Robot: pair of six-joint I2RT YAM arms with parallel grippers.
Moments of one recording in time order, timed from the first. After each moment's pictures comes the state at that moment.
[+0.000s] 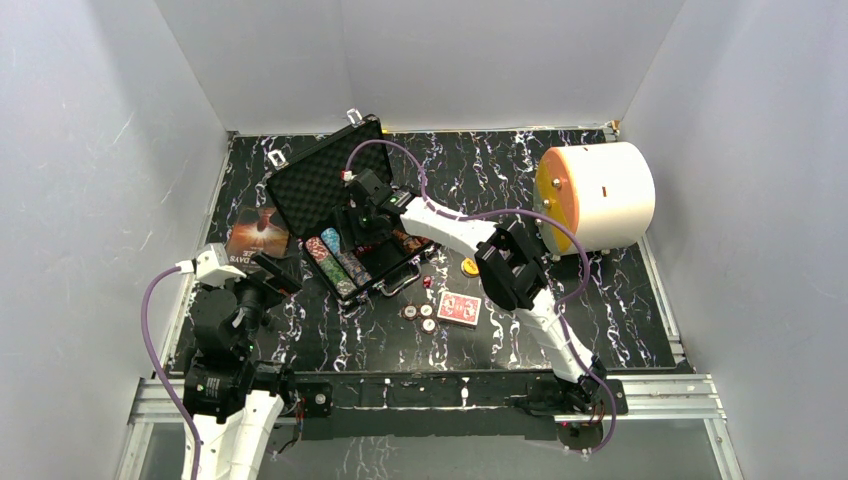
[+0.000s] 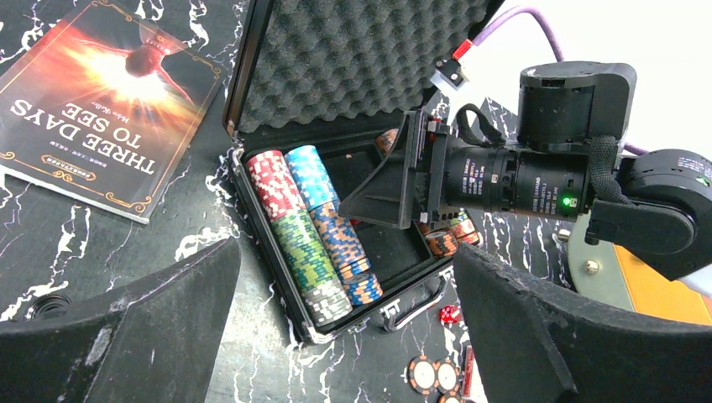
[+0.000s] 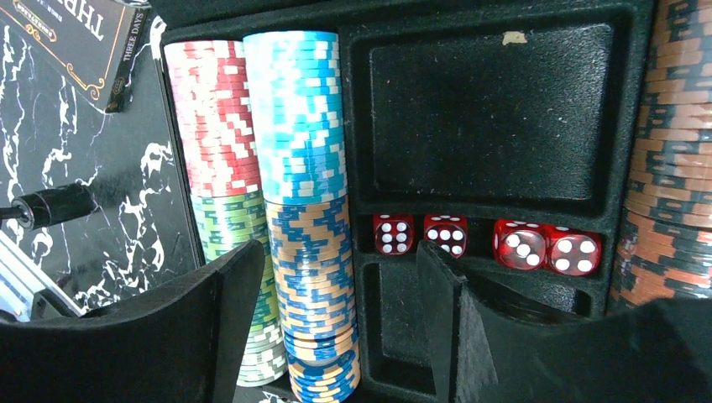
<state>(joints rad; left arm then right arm) -0.11 0.21 0.61 -0.61 -0.12 -0.57 0.92 2.36 2.06 -0.58 -0.17 0.48</state>
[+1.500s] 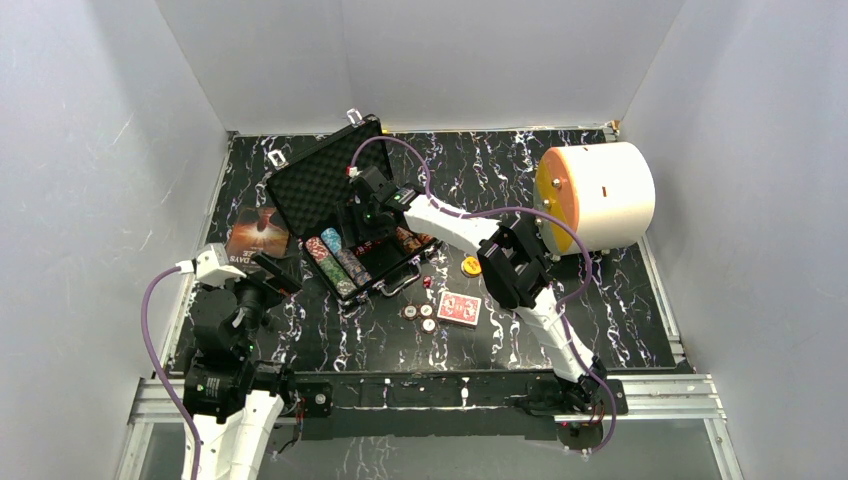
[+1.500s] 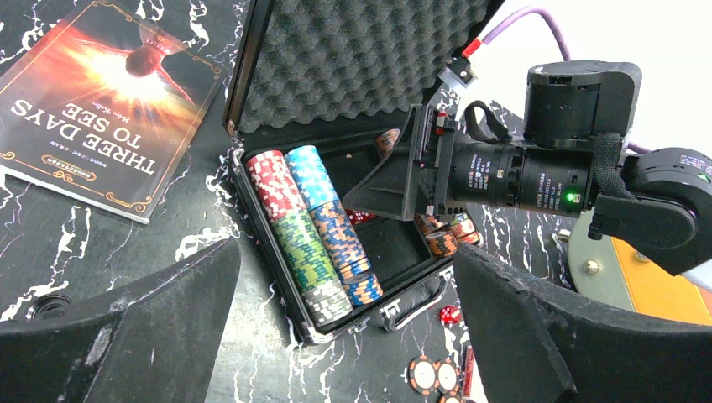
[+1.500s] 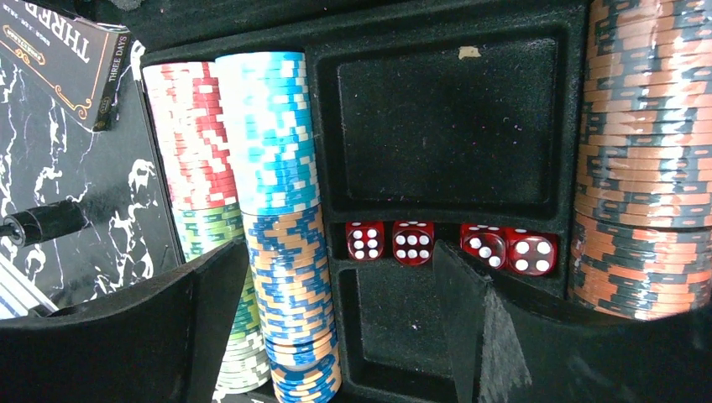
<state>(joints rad) -0.11 0.21 0.61 -0.61 -0.12 -0.57 0.90 2.35 2.05 -0.56 -0.14 0.48</state>
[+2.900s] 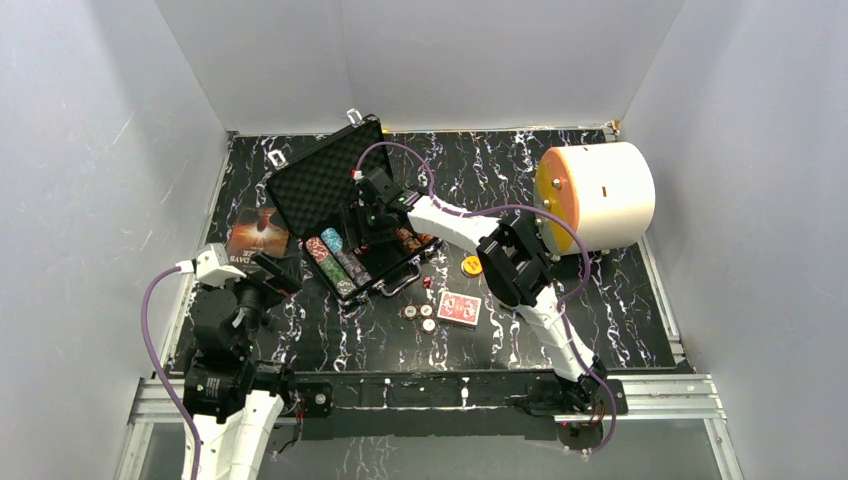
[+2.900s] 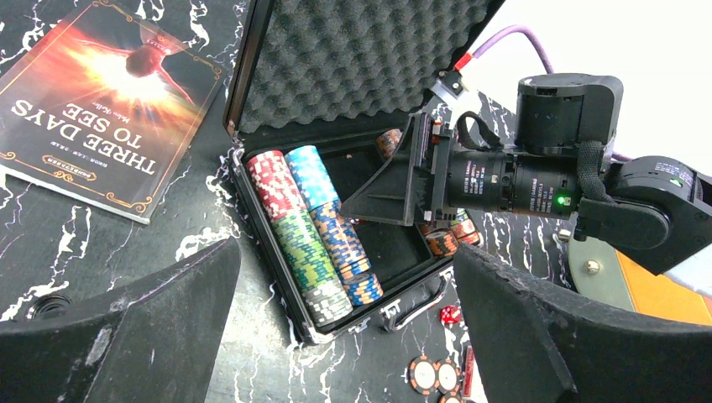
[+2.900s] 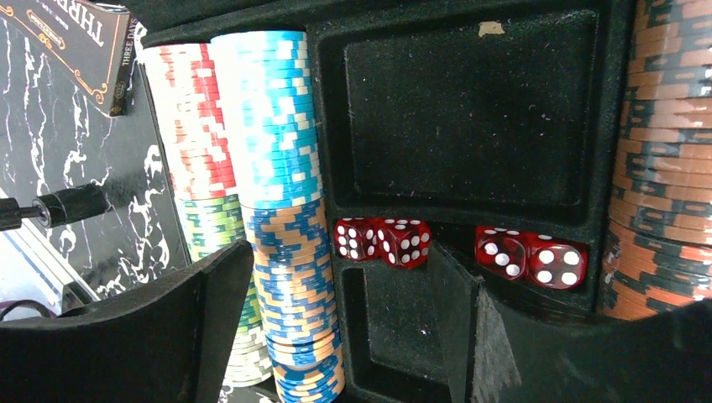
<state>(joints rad) -0.11 0.21 0.61 -0.61 -0.12 -0.57 0.88 2.35 1.99 -0.50 -0.25 0.52</state>
